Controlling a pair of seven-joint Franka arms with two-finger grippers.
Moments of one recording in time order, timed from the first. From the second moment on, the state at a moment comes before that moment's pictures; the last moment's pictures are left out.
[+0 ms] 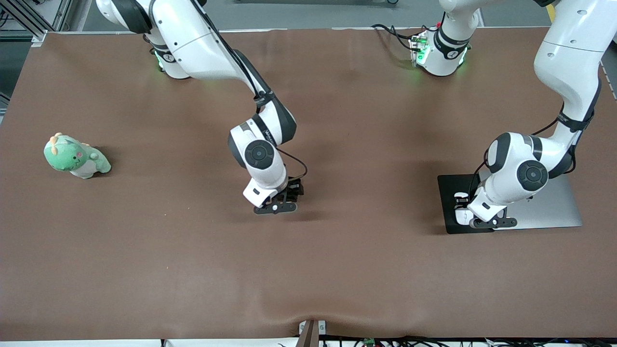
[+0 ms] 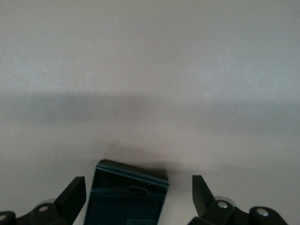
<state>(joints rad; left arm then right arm) 0.29 0.58 -0.34 -1.95 0.30 2.47 -0.24 0.74 0.80 -0.13 -1.50 0.15 2.34 0.48</state>
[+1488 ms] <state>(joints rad) 0.29 0.27 -0.46 -1.76 0.22 2.11 -0.15 0.79 0.81 -0.13 -1.57 0.17 2.40 0.54</state>
